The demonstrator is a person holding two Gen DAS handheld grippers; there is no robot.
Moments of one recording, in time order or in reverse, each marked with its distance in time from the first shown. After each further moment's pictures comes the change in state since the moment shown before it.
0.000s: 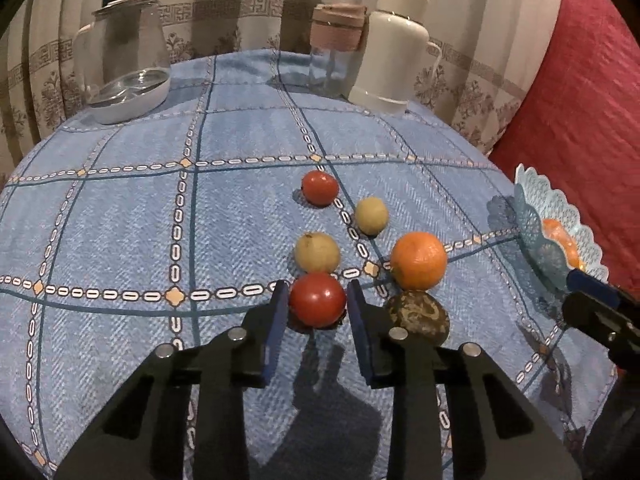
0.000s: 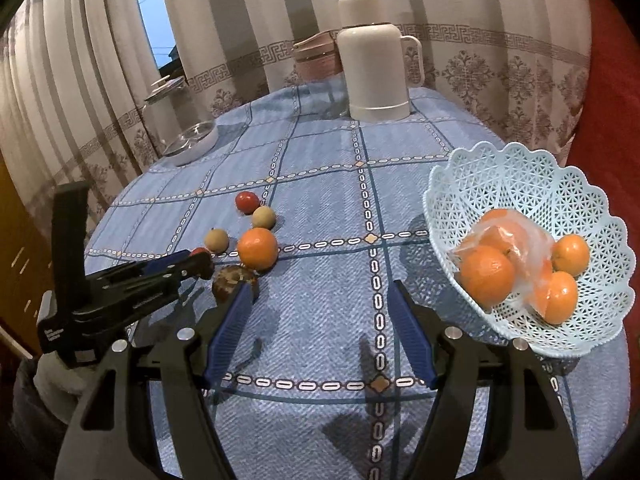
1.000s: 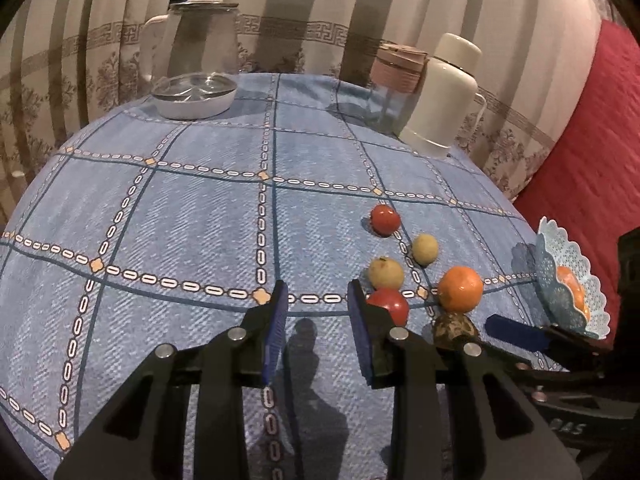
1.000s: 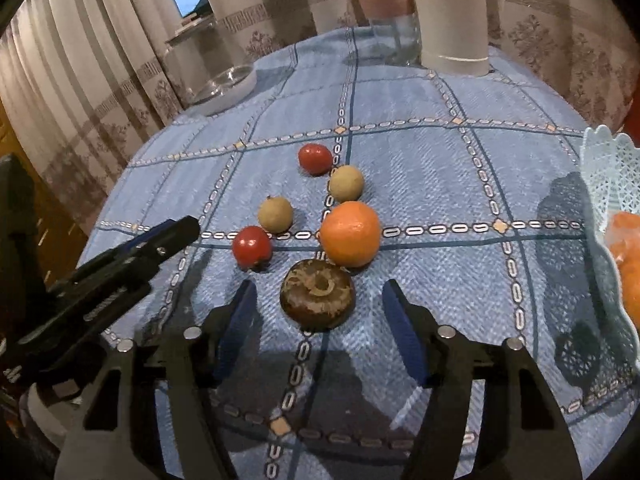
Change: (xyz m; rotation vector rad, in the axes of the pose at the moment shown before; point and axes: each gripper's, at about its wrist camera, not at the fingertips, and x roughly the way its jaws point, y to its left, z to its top) left arm -0.030 0.043 -0.004 -0.142 -0.087 0.073; right arm 0.090 0.066 0.010 -0.055 0.199 0.096
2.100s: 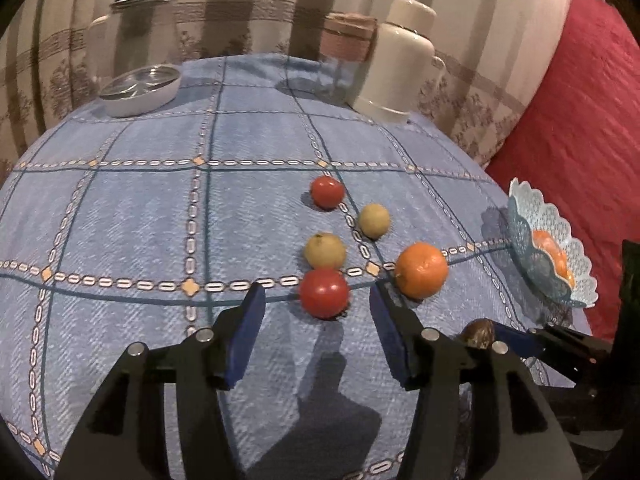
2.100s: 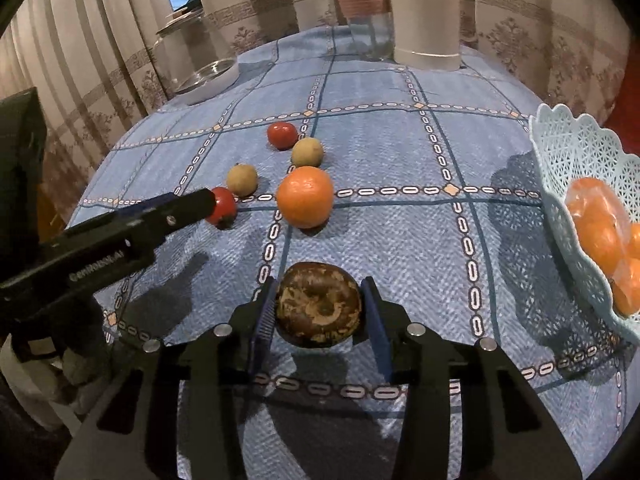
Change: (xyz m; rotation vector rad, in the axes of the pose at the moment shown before) left arm 0.017 -0.038 -0.004 0.112 0.085 -0.096; right arm -0.024 -0.019 -0.034 -0.014 -0.026 -0.069
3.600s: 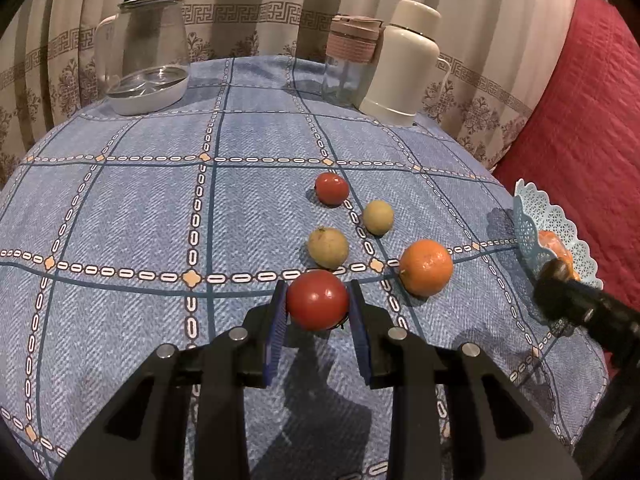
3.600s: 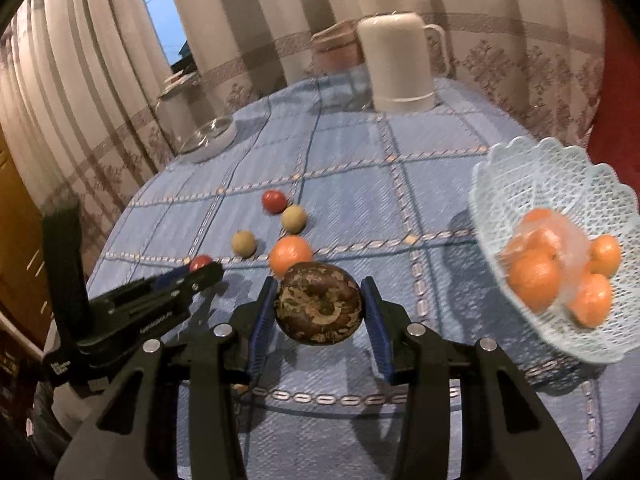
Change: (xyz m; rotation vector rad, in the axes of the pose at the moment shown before) left arm -0.003 -0.001 -0.008 -0.020 -0.022 0.029; right arm -0.059 -0.031 0.018 0.093 -0.163 0.024
